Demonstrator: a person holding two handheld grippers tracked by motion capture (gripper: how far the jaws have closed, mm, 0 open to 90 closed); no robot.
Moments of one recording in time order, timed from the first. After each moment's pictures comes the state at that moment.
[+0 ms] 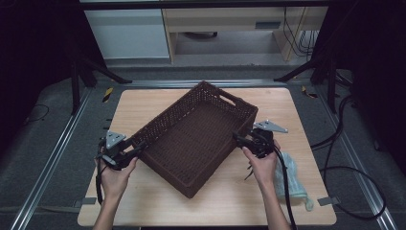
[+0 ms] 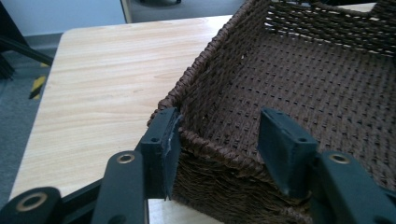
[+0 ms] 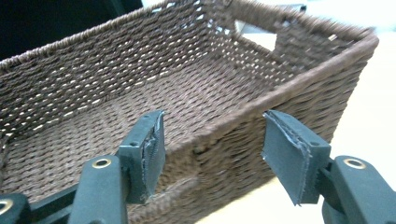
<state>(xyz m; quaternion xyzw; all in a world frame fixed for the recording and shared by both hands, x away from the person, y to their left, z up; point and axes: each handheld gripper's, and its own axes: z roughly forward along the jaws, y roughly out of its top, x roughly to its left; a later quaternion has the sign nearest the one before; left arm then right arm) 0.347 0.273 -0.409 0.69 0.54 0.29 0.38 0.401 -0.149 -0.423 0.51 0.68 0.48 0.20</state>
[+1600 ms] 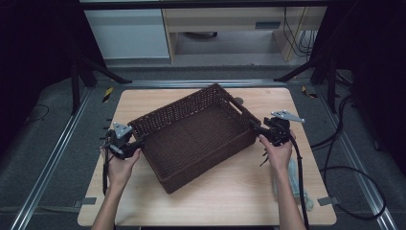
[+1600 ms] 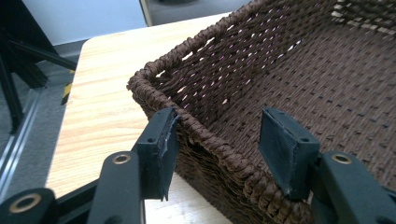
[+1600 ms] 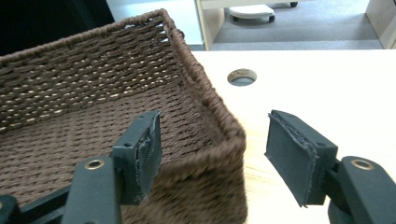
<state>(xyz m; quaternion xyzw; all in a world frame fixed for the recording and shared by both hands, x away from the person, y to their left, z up) 0.385 0.272 -0.419 0.70 0.54 0.32 0.34 0.441 -0.200 -0.425 0.53 0.66 0.47 0.23</state>
